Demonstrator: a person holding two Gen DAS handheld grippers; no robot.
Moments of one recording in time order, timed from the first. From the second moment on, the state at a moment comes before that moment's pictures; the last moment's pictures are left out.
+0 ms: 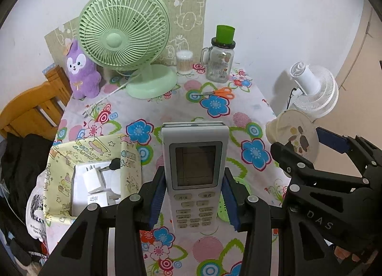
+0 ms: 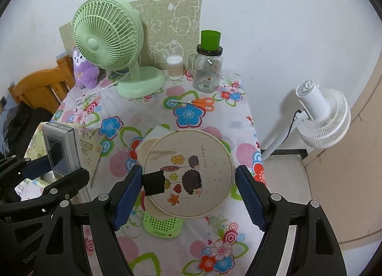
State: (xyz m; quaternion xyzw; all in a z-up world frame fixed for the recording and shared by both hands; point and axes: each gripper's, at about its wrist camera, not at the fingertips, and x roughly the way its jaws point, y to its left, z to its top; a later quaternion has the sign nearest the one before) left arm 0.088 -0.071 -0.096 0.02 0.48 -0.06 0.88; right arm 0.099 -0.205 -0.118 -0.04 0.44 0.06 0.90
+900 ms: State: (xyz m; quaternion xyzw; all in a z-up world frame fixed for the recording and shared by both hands) left arm 0.071 -0.012 -0.078 0.03 0.46 -0.10 0.88; right arm 0.072 -0.149 -0.099 -0.02 0.43 0.02 0.90
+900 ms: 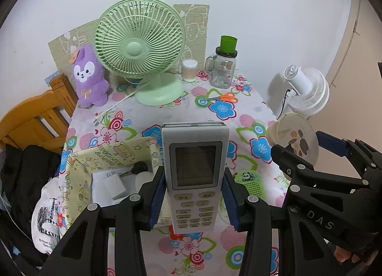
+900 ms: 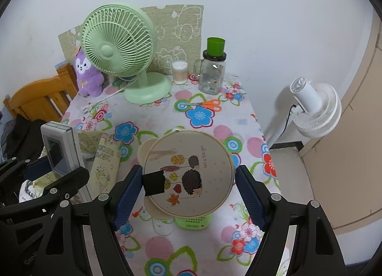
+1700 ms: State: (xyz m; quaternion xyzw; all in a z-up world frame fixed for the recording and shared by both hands) left arm 0.087 0.073 -0.099 0.02 0.48 -0.08 0.87; right arm 0.094 -0.056 -0.119 -0.04 0.45 0.05 0.89
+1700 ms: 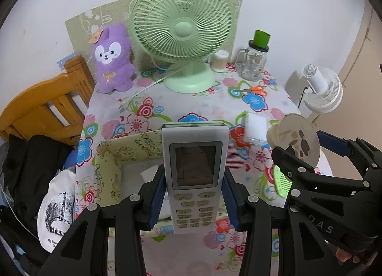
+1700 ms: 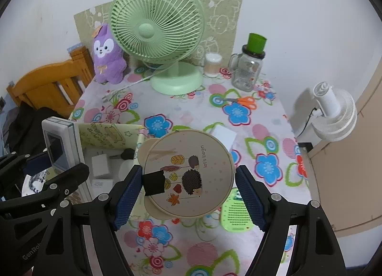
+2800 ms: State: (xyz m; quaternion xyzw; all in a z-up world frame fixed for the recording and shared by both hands) left arm 0.124 0.153 -0.176 0.02 0.56 -0.02 0.83; right arm 0.138 0.043 -0.169 -0.04 0.51 0.13 0.85
